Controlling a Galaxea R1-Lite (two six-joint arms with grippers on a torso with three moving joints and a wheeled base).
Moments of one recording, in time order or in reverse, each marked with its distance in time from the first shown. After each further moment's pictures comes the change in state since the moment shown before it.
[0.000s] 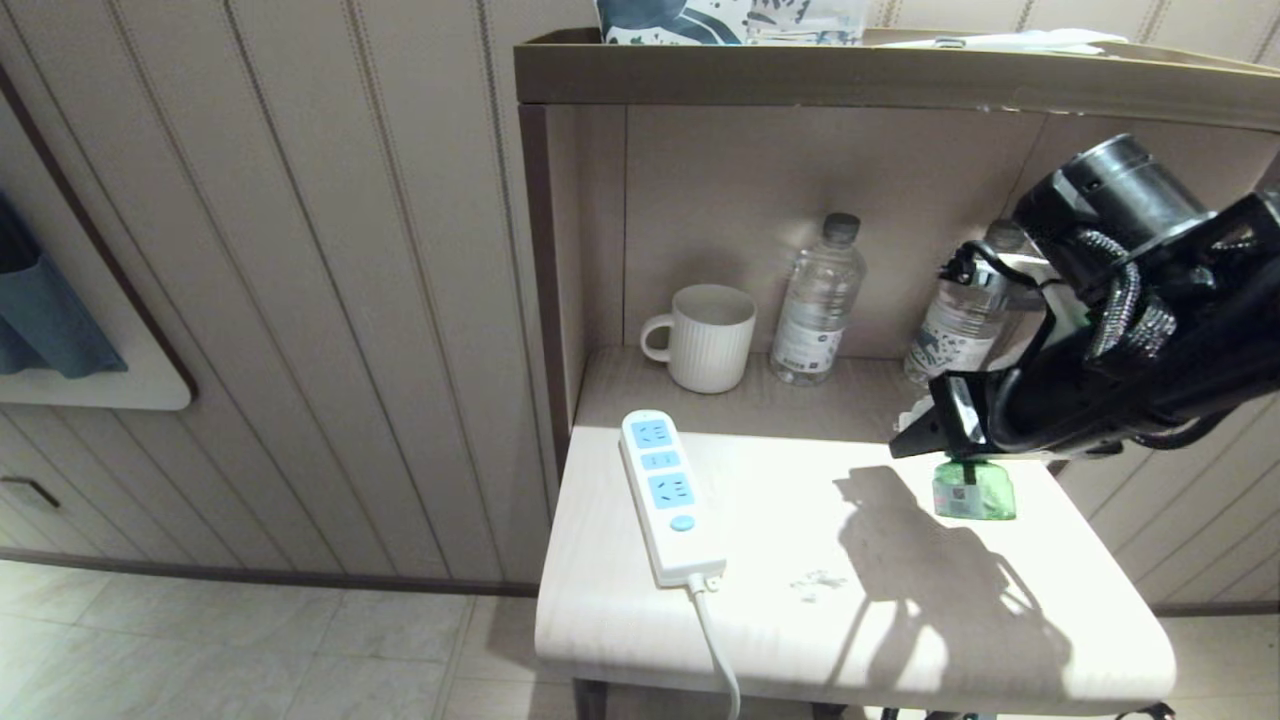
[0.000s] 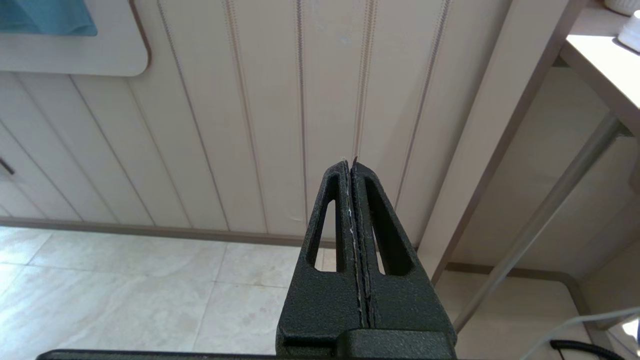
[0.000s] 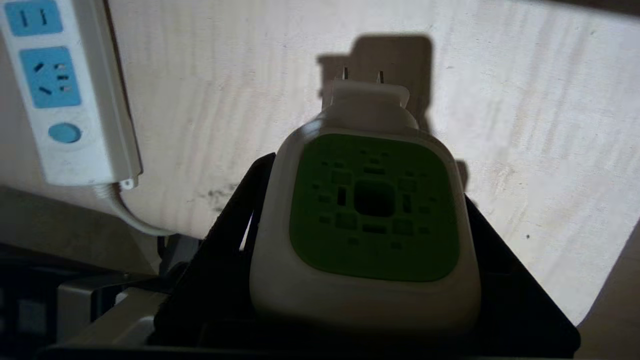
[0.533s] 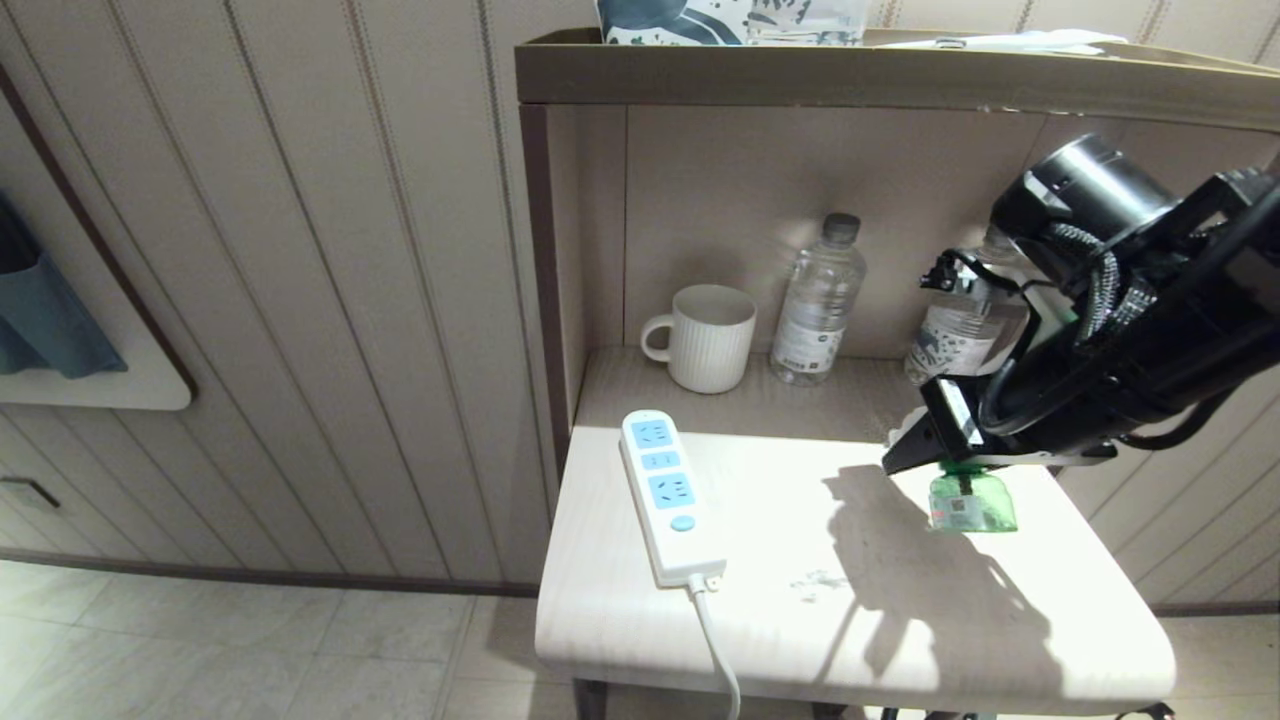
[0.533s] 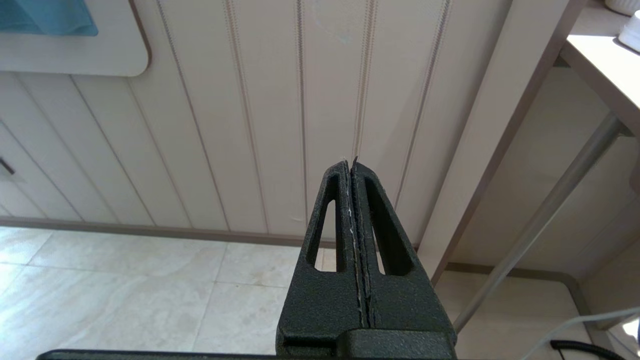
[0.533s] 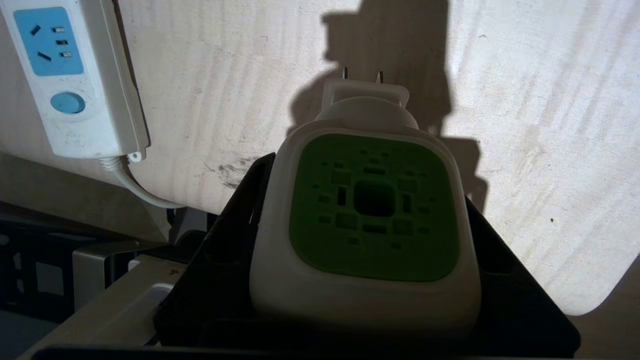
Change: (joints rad) left arm 0.000 0.000 0.000 0.000 0.000 0.000; right arm 0.002 0.054 -0.097 0.135 0.068 0.002
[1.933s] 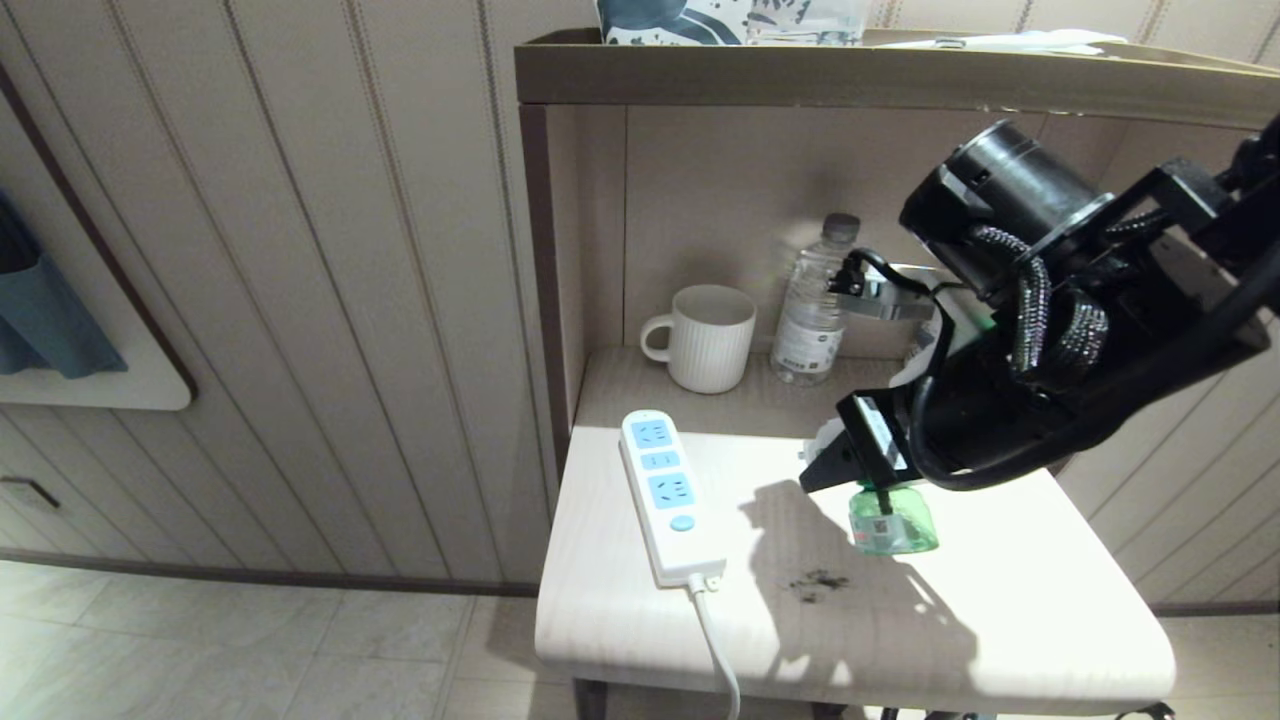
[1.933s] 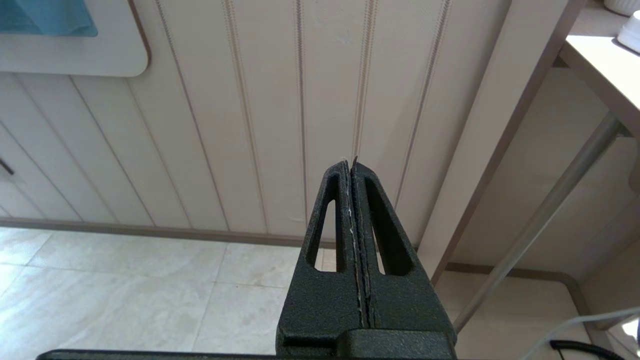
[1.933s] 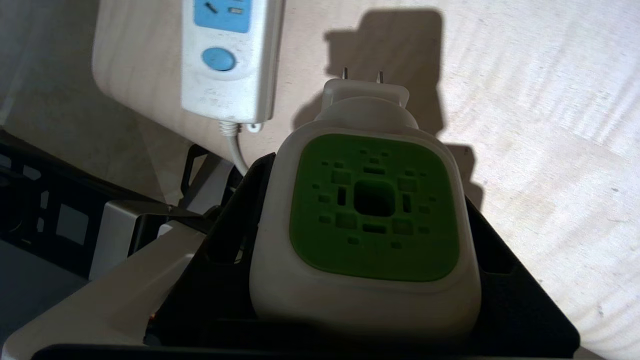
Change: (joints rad) left arm 0.000 0.000 0.000 -0.001 0.000 0.000; right arm 0.216 0.042 -0.075 -0.007 0.003 0.013
